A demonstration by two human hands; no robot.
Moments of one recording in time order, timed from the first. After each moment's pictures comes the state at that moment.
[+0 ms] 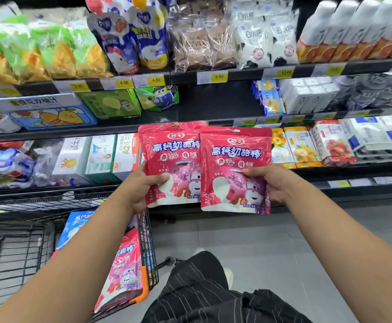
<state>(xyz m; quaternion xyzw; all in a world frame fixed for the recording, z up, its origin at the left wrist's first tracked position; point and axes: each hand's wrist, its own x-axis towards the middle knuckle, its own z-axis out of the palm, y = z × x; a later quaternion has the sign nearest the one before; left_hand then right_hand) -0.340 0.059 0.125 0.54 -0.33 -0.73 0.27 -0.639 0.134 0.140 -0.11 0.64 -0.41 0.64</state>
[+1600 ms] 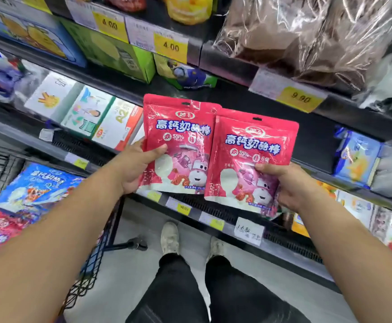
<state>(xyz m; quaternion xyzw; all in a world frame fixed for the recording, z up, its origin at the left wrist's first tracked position) -0.404 -0.103 0.015 0.63 -0.21 -0.66 0.35 -0.716 -0.126 0.005 -0.18 0.65 -0.27 0.69</state>
